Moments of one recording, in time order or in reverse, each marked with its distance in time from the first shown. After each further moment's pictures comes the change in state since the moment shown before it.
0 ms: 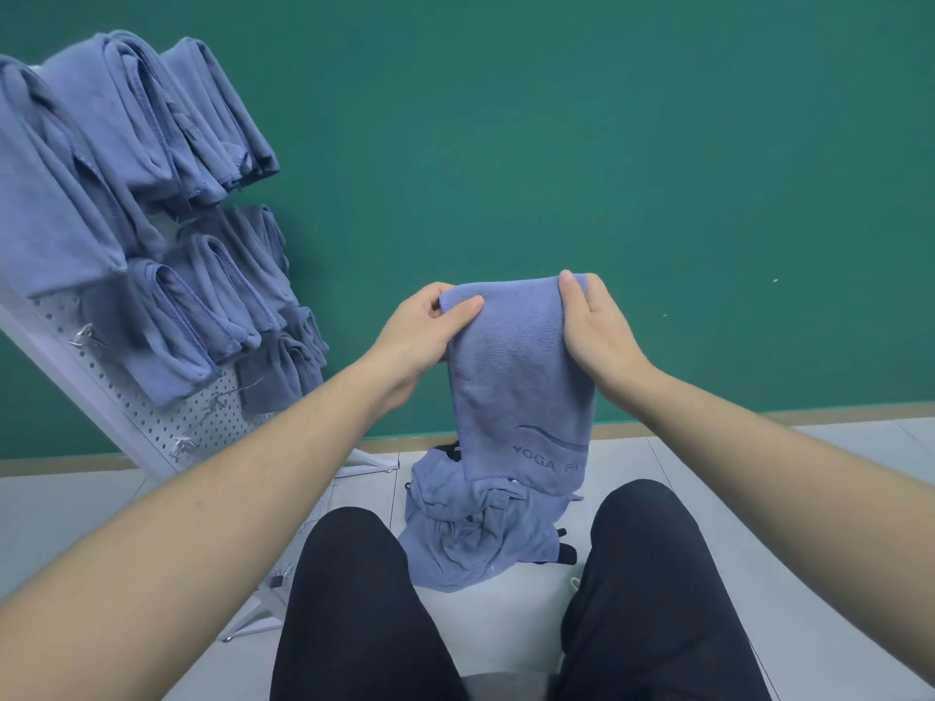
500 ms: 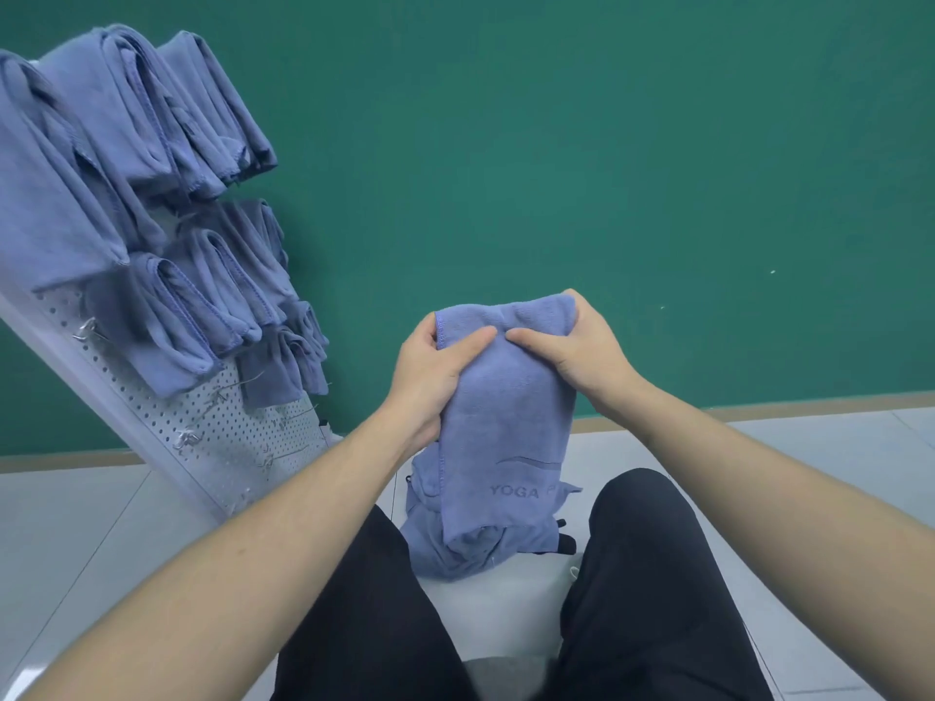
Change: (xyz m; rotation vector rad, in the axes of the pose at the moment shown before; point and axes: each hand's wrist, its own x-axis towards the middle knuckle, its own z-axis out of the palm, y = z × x) left_hand -0.038 -0.020 0.031 -0.316 0.182 -0.063; right_hand -0.021 0.014 0.008 0.166 -0.122 -0.004
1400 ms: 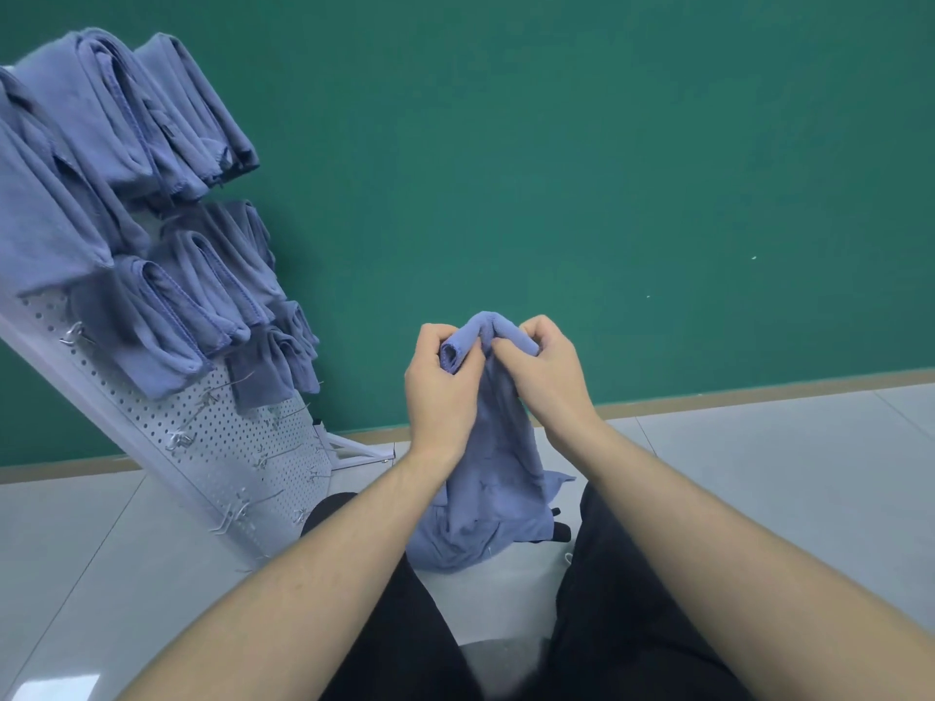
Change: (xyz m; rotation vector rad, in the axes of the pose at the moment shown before) left_hand -0.022 -0.031 0.023 0.267 0.239 0.331; right_hand -0.043 -0.002 0.035 0.122 0.139 0.048
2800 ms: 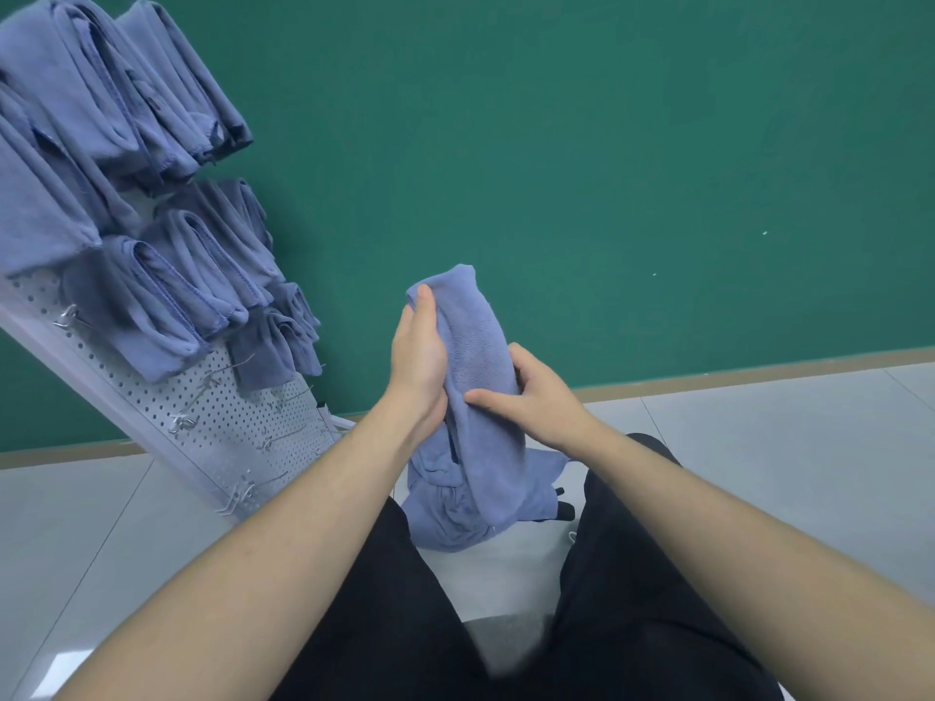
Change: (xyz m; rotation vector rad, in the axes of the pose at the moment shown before) left_hand 0.028 0.003 -0.010 -0.404 -0.072 -0.451; right_hand -0.006 0.050 -0.010 -0.216 -0.372 -0.012
